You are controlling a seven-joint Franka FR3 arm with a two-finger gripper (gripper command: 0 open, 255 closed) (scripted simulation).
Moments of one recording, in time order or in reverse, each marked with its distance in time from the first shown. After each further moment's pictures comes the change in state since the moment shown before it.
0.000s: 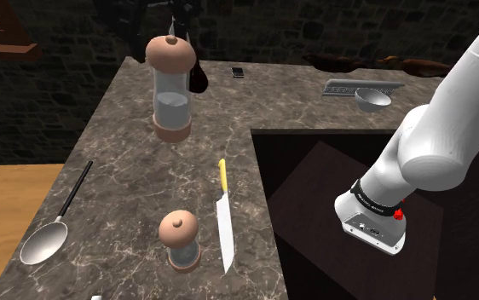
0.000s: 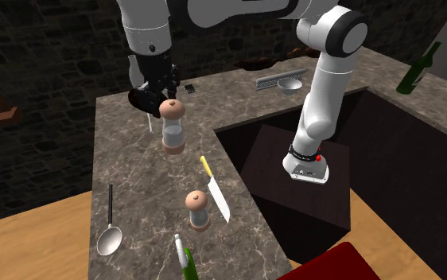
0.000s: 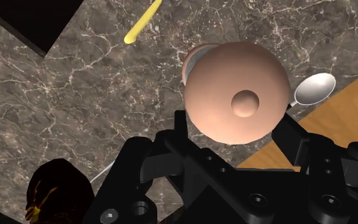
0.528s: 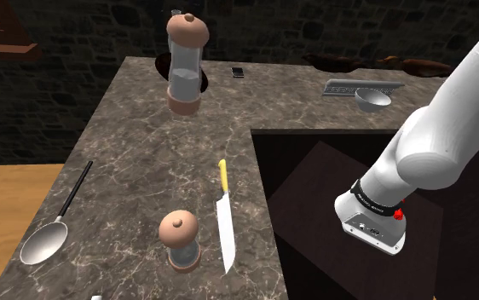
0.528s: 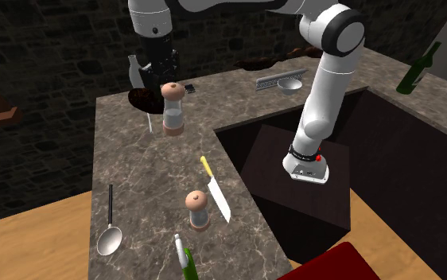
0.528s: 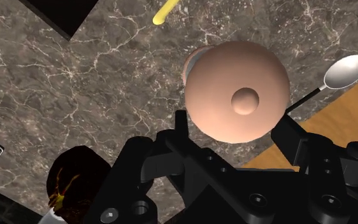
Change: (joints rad) arm -0.084 -0.032 -0.072 -0.008 0.024 -0.011 -0.153
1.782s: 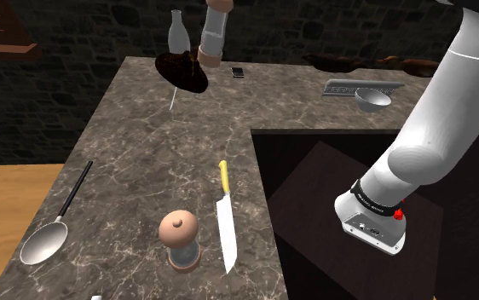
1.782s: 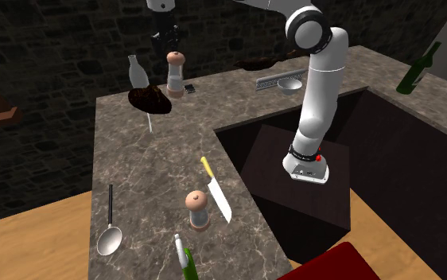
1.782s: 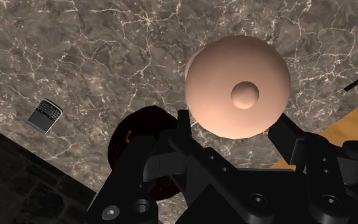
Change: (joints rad) arm -0.201 0.162 -0.185 0.193 -0.038 -0.026 -0.399
